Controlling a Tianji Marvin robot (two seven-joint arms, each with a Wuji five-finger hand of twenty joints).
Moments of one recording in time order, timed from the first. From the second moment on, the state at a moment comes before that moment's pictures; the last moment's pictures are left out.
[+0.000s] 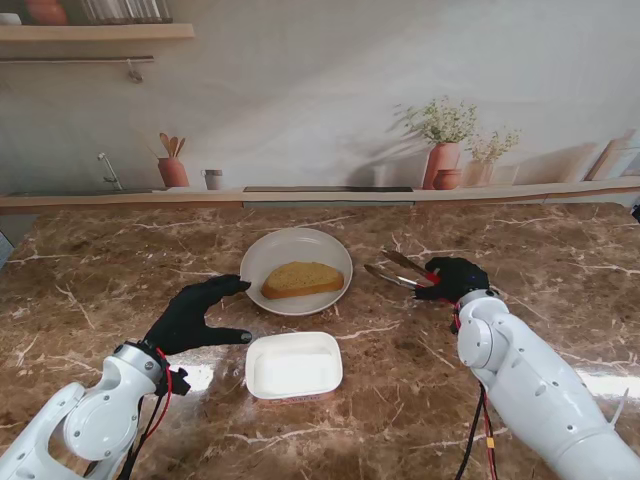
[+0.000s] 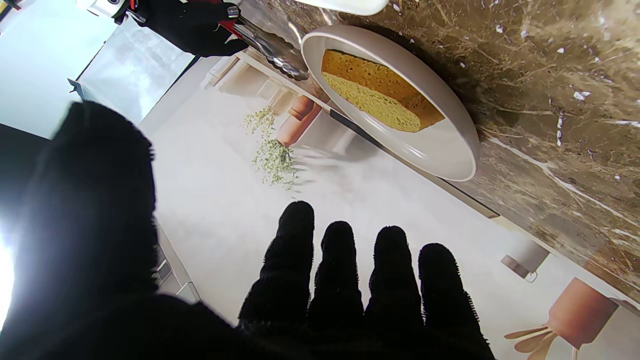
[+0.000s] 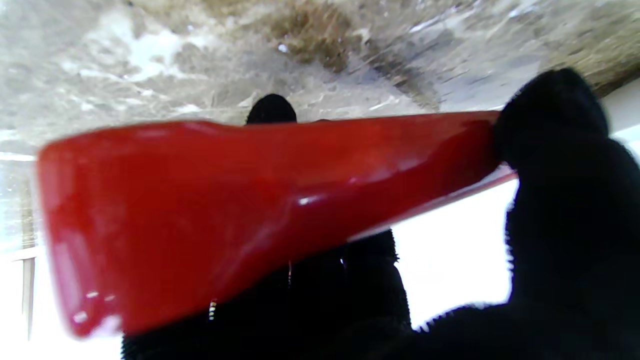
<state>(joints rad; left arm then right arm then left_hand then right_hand) 1.78 -1.11 -1.38 -1.73 0.52 -0.23 0.01 -1.21 -1.12 1.08 -1.01 -0.74 0.12 -0.22 0.57 -0.48 0.17 -0.07 0.52 0.03 0.14 0.13 0.38 -0.02 0.24 0.22 0.31 0.01 0.14 0.33 -0.01 -0.05 0.57 0.29 0.48 -0.68 0.52 -0.12 0.69 -0.07 0.47 0.65 1.01 -0.08 0.53 0.50 1.11 -0.03 0.75 0.59 0.80 0.12 1.37 0.52</state>
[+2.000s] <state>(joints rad) 1.79 -1.10 -1.40 -1.74 0.54 -0.24 -0.01 -1.16 -1.06 0.97 -1.24 -0.90 0.00 -0.01 0.57 -0.48 0.22 -0.07 0.52 0.03 0.14 0.13 0.38 -0.02 0.24 0.22 0.31 0.01 0.14 0.33 -0.01 -0.06 0.51 0.27 0.46 -0.67 0.51 -0.12 0.62 -0.05 0.37 0.46 0.99 -0.06 0.50 0.51 1.11 -0.07 0.97 0.64 0.92 -0.01 1.62 0.56</state>
